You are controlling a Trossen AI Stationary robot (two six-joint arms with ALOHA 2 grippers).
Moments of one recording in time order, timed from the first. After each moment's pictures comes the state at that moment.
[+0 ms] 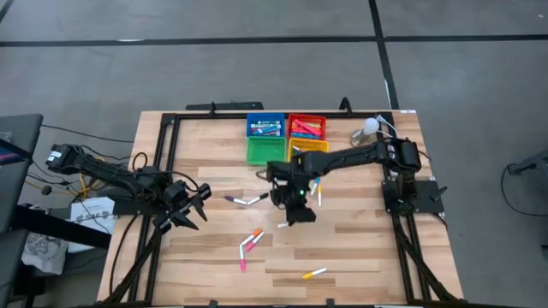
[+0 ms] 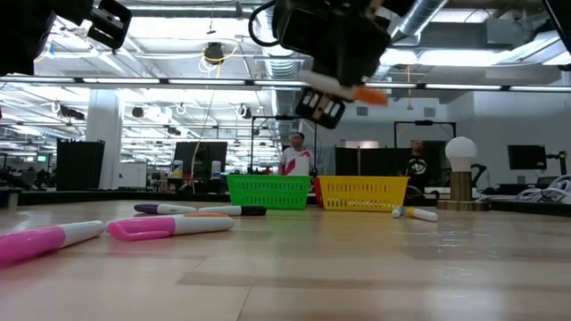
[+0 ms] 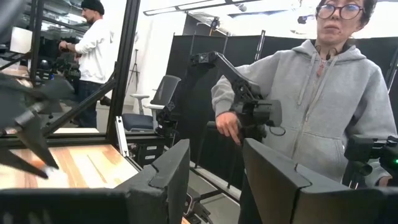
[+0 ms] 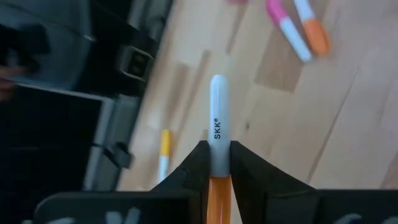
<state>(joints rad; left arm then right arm) -0.27 0.65 0.08 0.83 0.47 -0.29 0.00 1.95 1.52 -0.83 -0.79 -0.21</state>
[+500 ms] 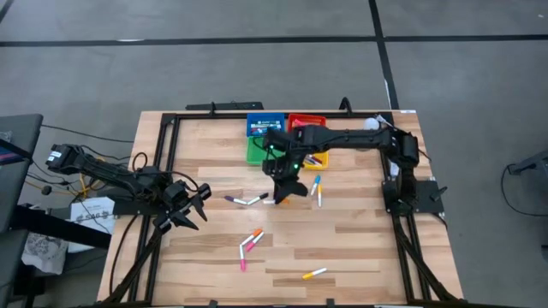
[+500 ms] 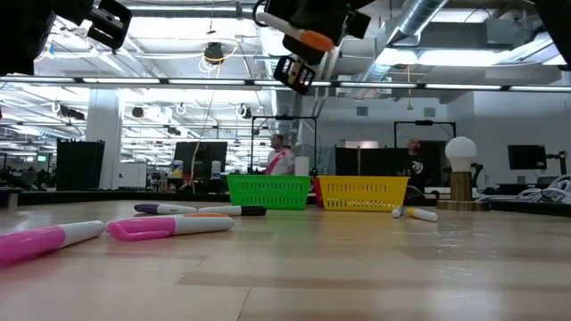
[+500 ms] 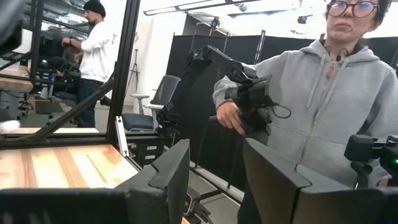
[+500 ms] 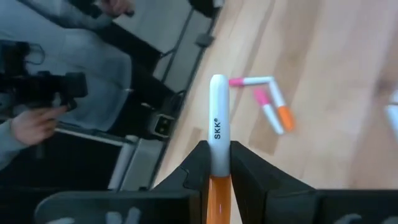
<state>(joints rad) -0.27 0.65 0.08 0.83 0.47 -0.29 -0.15 1.95 1.69 -0.84 -0.95 -0.18</state>
